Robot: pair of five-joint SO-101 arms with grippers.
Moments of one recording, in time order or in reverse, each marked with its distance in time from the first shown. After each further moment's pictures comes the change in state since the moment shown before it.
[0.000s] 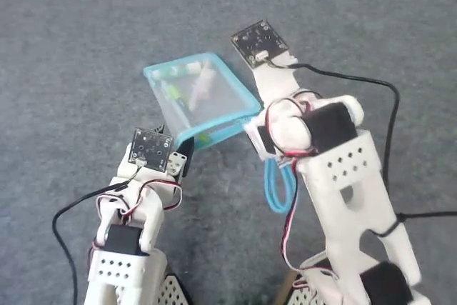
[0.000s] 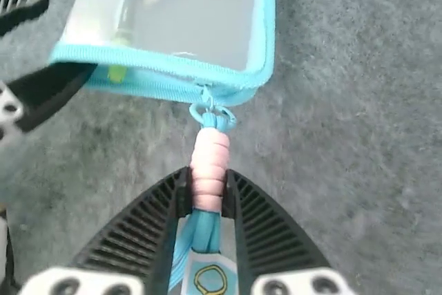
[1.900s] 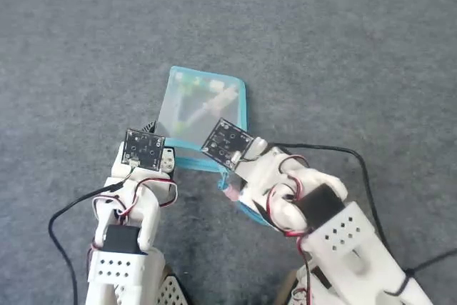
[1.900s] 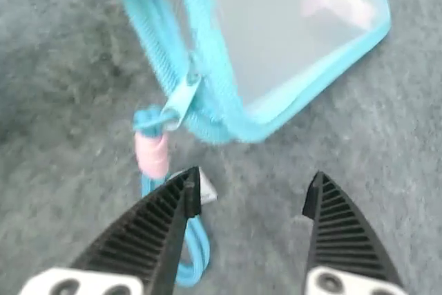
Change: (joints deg) left arm -3.2 0.0 1.5 -4.7 0.1; right arm -9.3 -28.0 51.1 -30.2 16.8
